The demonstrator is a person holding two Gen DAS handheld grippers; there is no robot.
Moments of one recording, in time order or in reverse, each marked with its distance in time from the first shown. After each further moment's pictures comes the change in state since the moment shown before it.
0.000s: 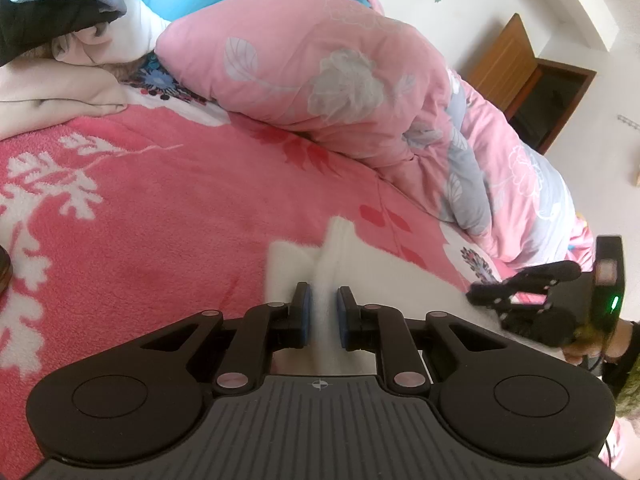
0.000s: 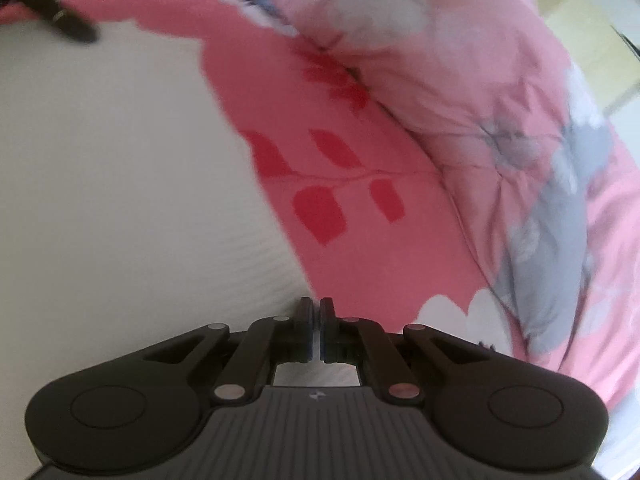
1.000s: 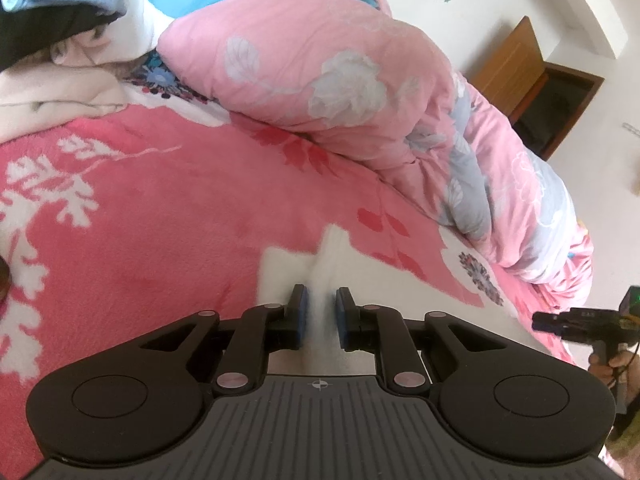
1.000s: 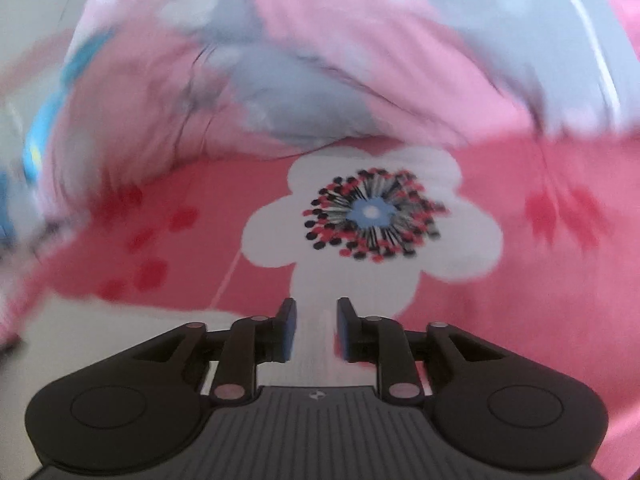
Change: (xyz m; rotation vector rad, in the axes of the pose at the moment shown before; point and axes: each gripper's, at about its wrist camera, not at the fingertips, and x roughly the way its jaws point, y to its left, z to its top) left arm -0.001 -0.008 0.012 -0.034 0.021 0.008; right arm -0.074 -0.135 -0.148 1.151 -0.036 0.105
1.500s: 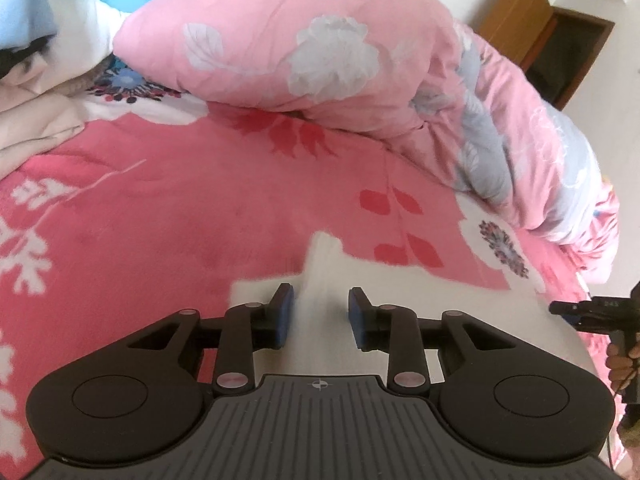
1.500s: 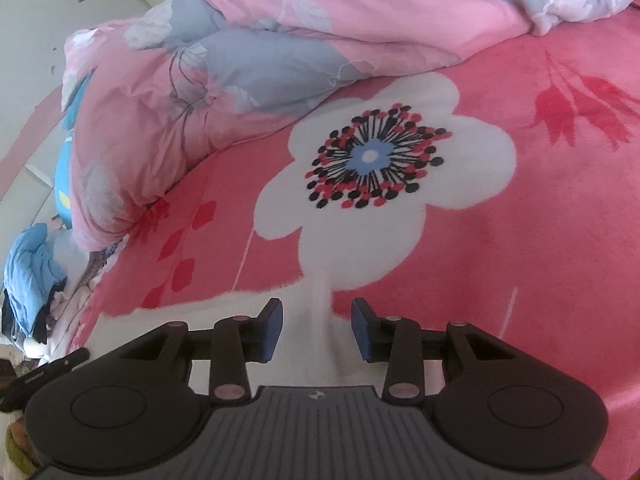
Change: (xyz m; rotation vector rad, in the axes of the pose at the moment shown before) left arm 0.042 -0.026 0.031 0.096 0.139 0.087; right arm 0.025 -0.035 -0.006 0.145 0.107 0.168
